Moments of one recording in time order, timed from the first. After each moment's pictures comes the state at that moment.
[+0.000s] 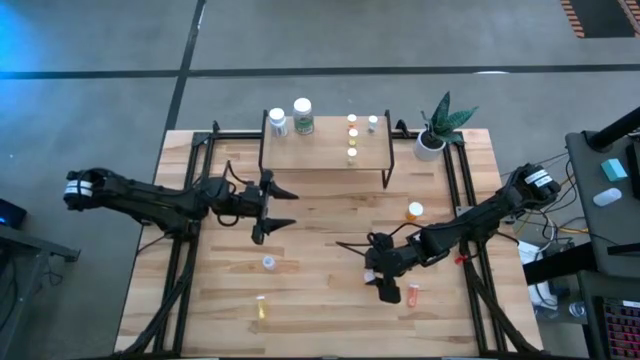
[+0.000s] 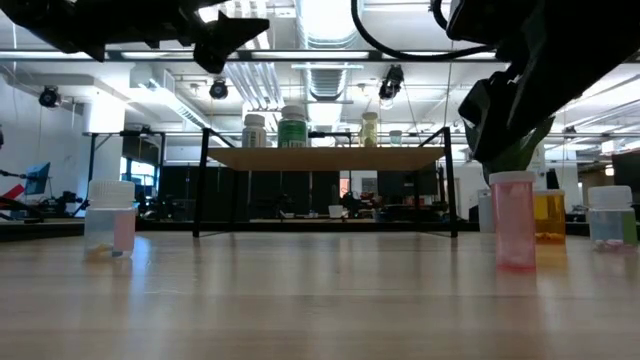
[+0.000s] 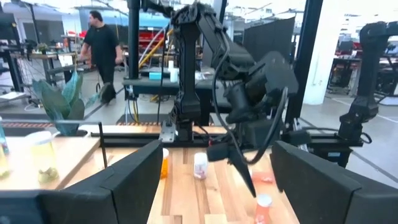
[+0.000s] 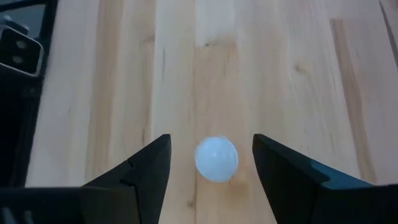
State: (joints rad) left arm 0.00 1.02 0.47 0.65 0.08 -0.05; right arm 0.43 1.51 0.86 -0.25 0.04 0.47
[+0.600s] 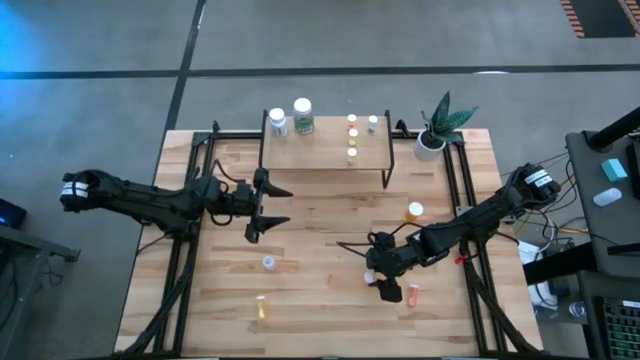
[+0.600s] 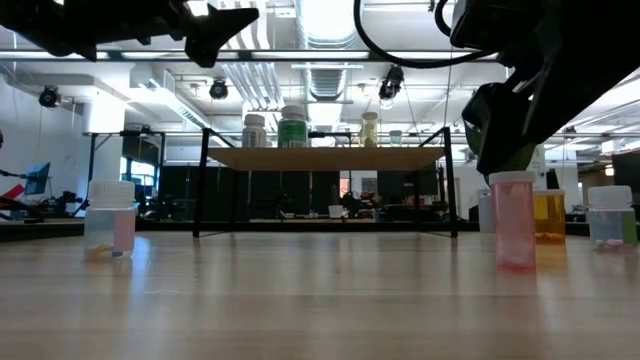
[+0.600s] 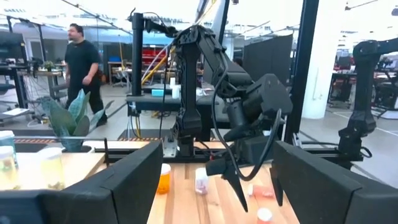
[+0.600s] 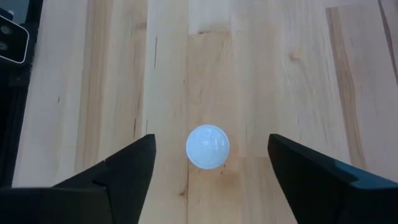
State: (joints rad) left arm 0.00 0.96 0.43 0.70 0.07 -0.04; right arm 0.43 1.51 0.86 -0.29 0.04 0.46
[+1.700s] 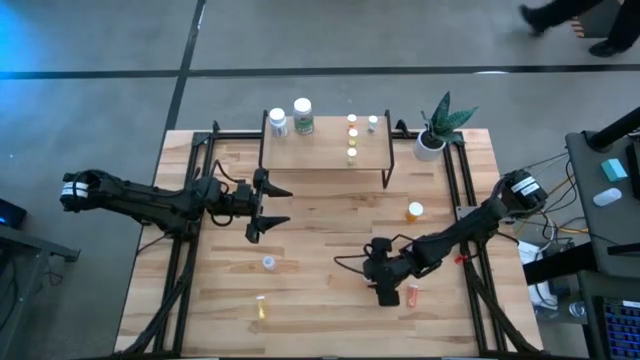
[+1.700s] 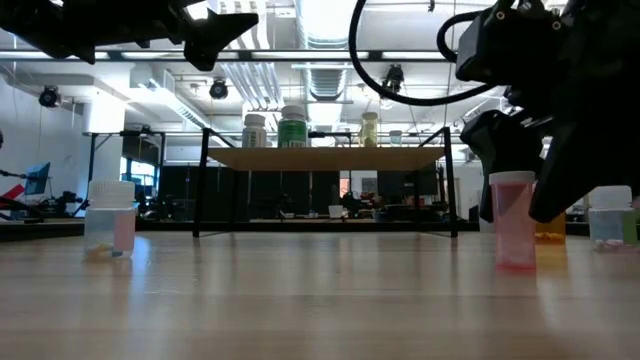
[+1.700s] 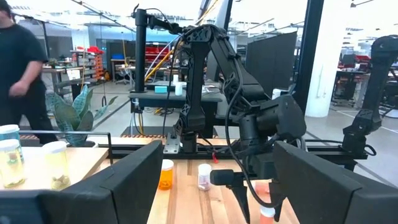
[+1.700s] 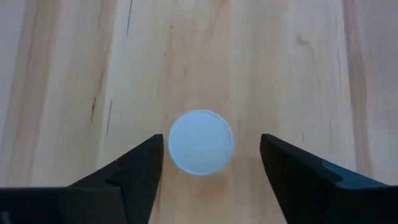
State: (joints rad) left arm 0.00 0.96 0.42 0.70 0.05 -0.05; right arm 0.48 1.64 0.85 -0.25 0.15 0.38
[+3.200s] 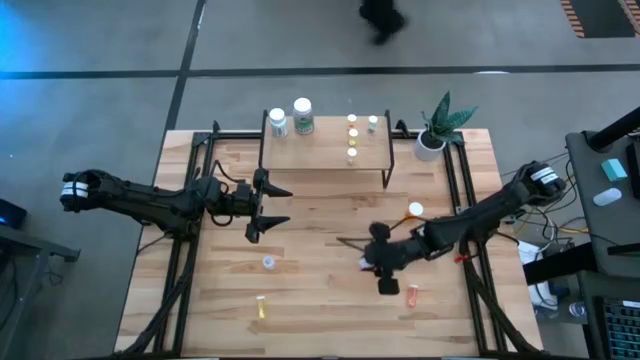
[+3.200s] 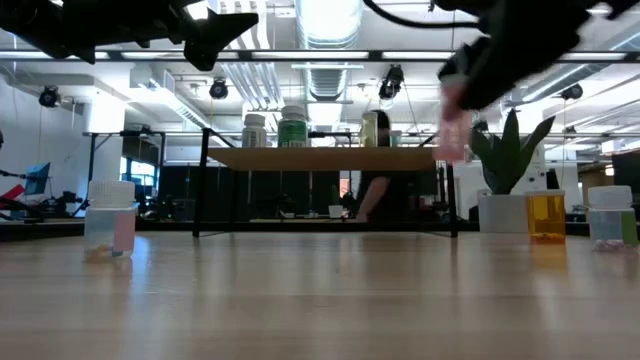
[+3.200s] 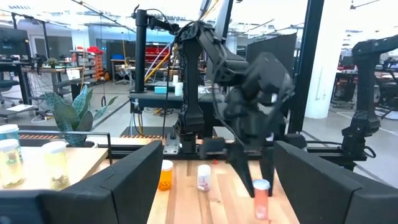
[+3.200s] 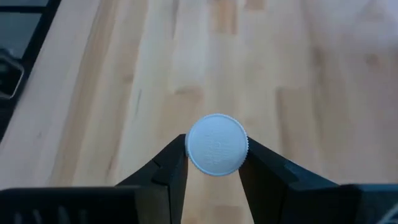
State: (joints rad) left arm 0.00 0.96 0.42 0.70 0.05 -0.05; right arm 0.40 1.45 0.88 -0.25 0.16 0.28
